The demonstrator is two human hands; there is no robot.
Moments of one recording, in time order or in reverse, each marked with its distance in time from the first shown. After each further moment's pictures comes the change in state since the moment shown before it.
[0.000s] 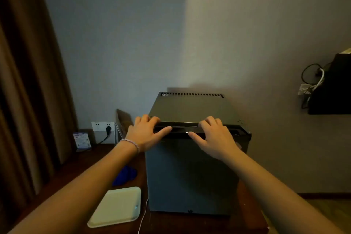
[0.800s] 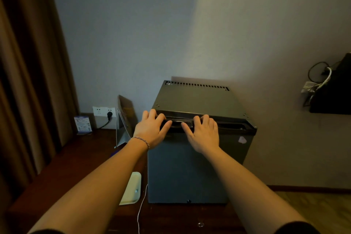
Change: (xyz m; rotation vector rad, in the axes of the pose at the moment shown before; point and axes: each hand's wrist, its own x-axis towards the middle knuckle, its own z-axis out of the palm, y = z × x) left_hand -0.005 -0.011 0.038 0.025 0.080 0.008; right_hand 0.018 -0.034 0.066 -0.067 -0.030 0.216
